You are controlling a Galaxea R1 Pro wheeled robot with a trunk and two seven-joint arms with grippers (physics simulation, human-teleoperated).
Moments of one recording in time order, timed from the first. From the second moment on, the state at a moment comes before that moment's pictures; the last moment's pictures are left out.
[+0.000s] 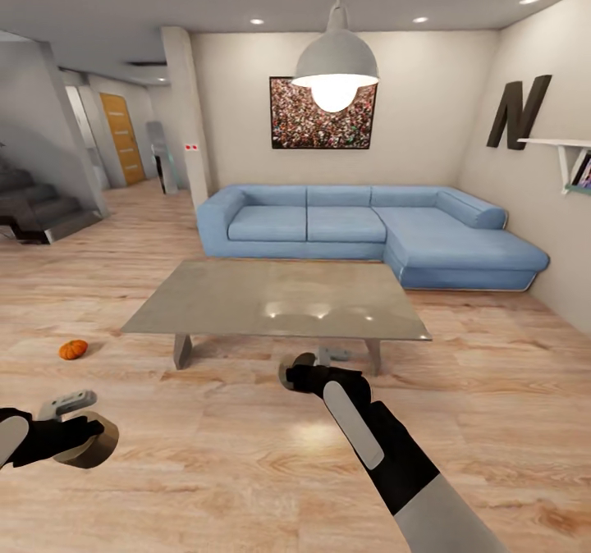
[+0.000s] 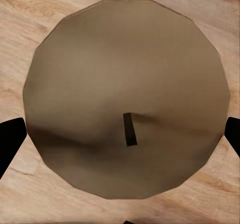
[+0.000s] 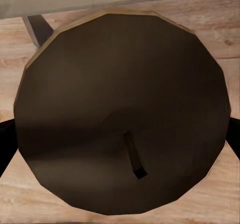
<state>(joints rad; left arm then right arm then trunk) -0.32 0.59 0.00 -1.32 0.98 0.99 0.44 -0.61 0.14 0.48 -1.20 -0.73 0.70 -0.56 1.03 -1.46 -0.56</state>
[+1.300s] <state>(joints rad) -0.32 0.55 -0.01 -1.32 0.98 0.99 0.45 -0.61 0.14 0.48 -1.19 -0.73 0.70 -0.56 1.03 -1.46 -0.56</state>
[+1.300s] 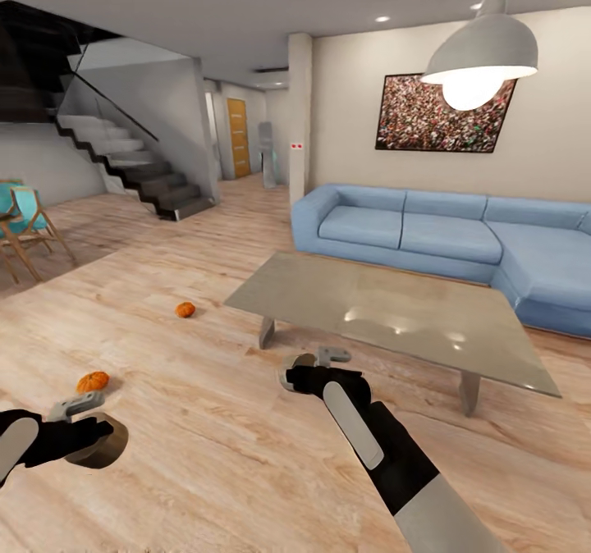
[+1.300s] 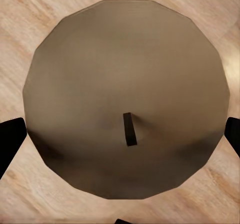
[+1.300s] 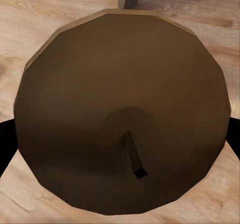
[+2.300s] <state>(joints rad) -0.32 0.55 0.00 -1.32 0.98 0.99 0.45 -0.61 0.14 0.48 -1.20 -0.73 0.70 -0.56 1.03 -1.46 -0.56</state>
